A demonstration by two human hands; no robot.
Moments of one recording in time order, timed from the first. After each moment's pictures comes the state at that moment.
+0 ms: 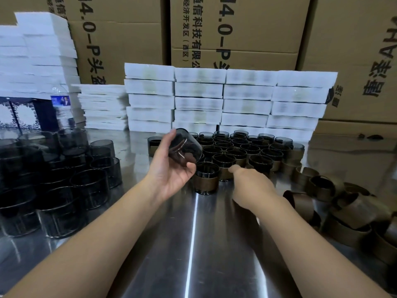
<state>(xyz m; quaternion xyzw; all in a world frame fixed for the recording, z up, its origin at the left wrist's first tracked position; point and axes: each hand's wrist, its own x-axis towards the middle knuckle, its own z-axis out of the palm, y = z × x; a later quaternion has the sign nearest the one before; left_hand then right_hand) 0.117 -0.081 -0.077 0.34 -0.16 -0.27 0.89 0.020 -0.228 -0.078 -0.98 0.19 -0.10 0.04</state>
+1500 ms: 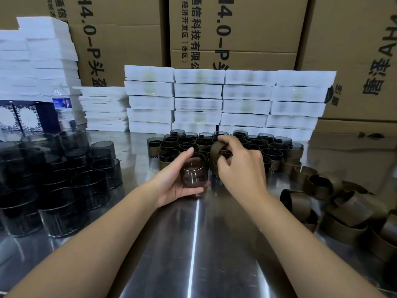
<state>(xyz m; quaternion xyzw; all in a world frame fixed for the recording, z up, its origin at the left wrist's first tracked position) 0.119 -0.079 -0.098 0.55 -0.17 -0.33 0.75 0.021 -0.209 -0.069 -0.87 0.07 -0.44 0.21</state>
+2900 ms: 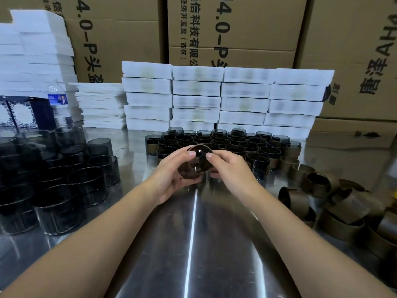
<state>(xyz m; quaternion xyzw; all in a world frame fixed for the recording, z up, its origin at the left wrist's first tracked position) 0.129 -0.079 -0.107 0.53 -0.29 -0.21 0.77 0.041 -0.216 -0.085 -0.80 0.06 -0.24 0.54</state>
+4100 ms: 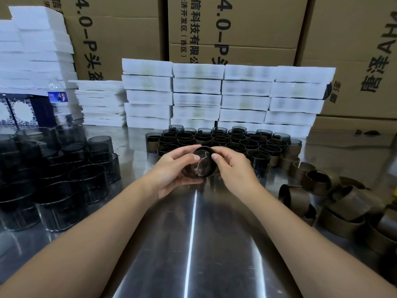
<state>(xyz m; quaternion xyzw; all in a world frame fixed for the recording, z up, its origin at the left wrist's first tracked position) 0.124 -0.076 -0.101 0.55 -0.27 -0.21 0.76 0.044 -0.222 -0.094 -0.83 0.02 -0.30 0.47</state>
